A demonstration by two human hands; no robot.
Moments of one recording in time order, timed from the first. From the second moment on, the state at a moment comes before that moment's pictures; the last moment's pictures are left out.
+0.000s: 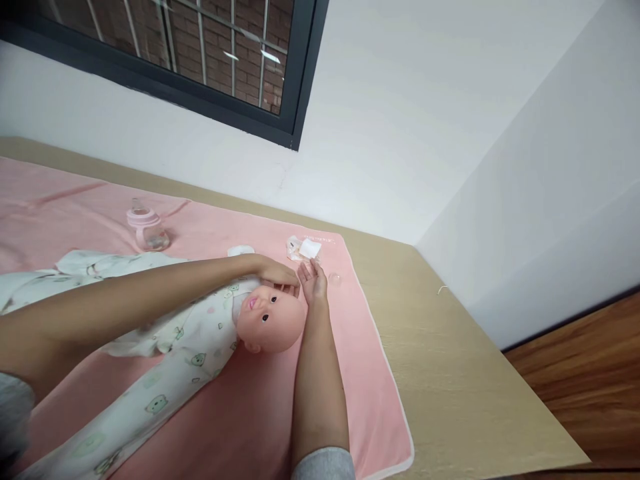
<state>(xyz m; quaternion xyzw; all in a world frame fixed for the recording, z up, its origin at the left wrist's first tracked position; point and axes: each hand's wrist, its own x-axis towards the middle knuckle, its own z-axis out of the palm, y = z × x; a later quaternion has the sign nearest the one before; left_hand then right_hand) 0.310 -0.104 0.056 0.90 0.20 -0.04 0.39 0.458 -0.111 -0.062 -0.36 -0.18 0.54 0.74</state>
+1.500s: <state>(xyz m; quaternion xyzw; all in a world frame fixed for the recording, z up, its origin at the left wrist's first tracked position) 0.151 -0.156 0.104 0.87 0.22 0.24 0.37 0.351 -0.231 0.106 -0.39 -0.69 0.27 0.55</state>
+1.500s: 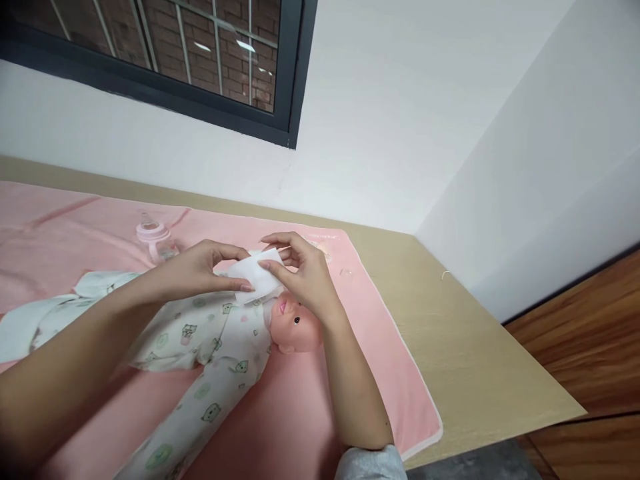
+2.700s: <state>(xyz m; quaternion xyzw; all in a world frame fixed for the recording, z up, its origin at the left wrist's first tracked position) 0.171 -0.173 0.090 0.89 0.24 0.19 0.33 0.420 -0.159 0.040 -0.56 -0.54 0.27 0.57</state>
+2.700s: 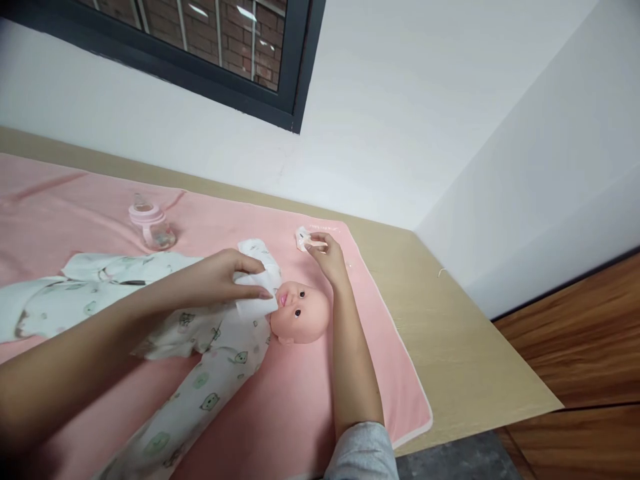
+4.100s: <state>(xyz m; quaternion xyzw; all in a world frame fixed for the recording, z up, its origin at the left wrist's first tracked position) 0.192 -0.180 0.058 0.94 0.28 0.18 0.11 0.456 -0.114 -0.071 -0.57 -0.43 0.40 0.57</state>
